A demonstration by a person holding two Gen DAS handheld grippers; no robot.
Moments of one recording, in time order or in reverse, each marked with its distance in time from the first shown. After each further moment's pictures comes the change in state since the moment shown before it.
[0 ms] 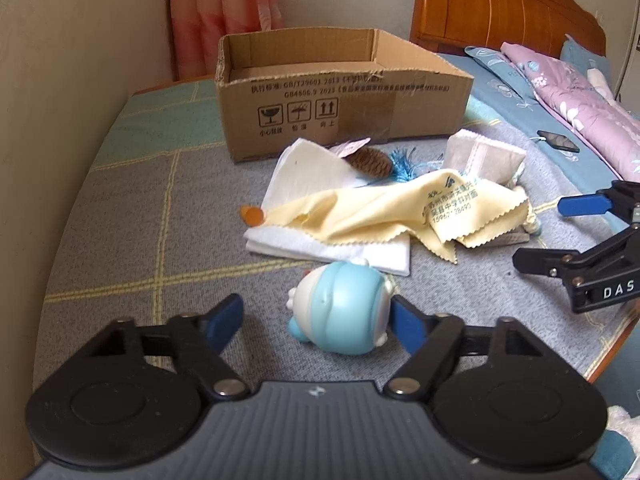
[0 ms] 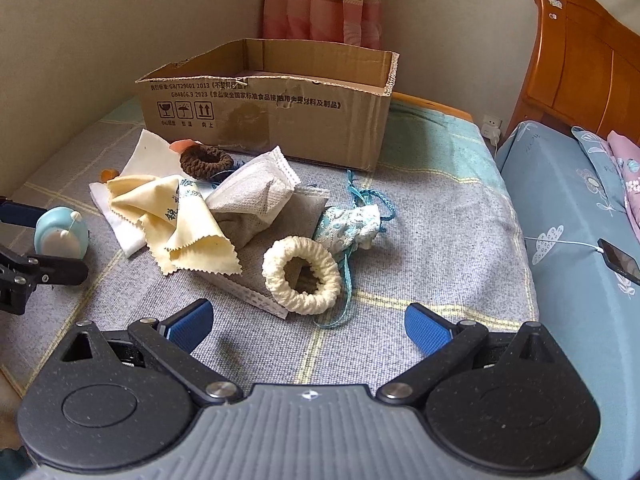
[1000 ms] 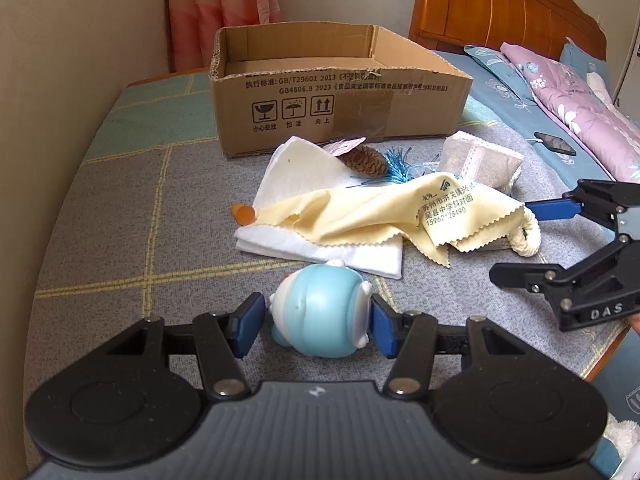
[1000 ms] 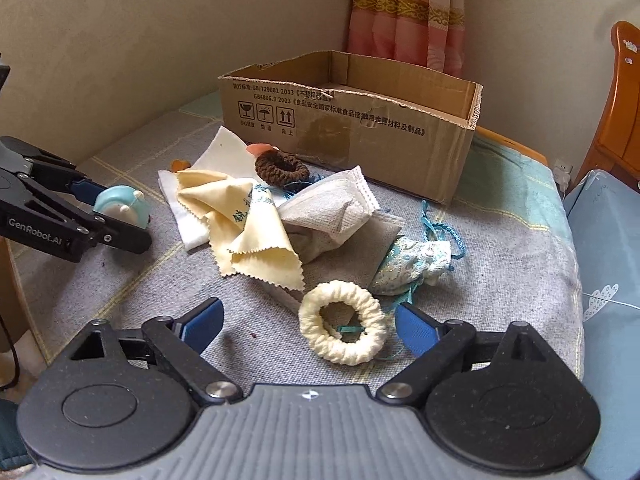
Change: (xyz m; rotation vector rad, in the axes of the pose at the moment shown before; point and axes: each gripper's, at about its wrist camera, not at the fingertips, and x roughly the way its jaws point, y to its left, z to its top) left arm 0.005 -0.002 0.003 -0.027 0.022 -0.018; right arm 0.007 0.001 0.004 -0.157 -0.031 0.177
